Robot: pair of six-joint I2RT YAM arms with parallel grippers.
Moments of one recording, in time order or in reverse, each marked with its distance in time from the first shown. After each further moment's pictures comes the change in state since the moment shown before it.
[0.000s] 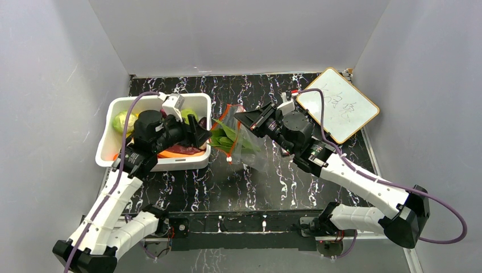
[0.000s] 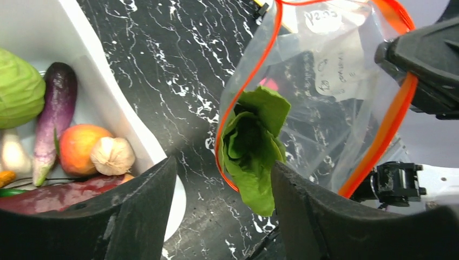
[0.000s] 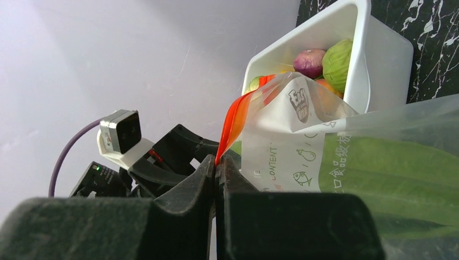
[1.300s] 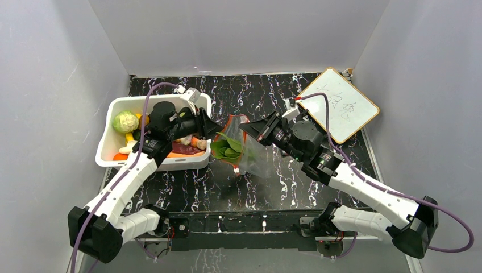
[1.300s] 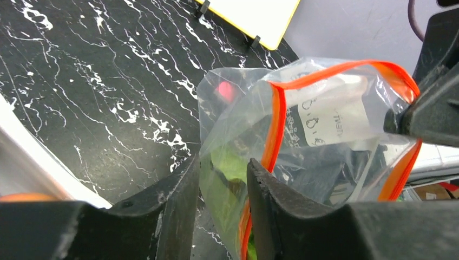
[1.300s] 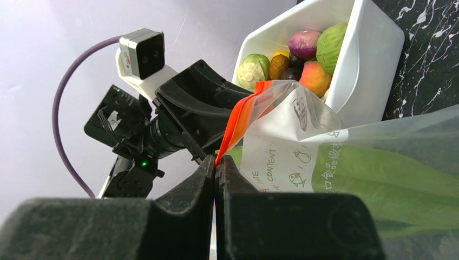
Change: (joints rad) left arm 0.000 0.198 -0.080 0.368 0.263 -0.033; right arm 0.000 -0.119 -0.103 -0.010 -0.080 -0.104
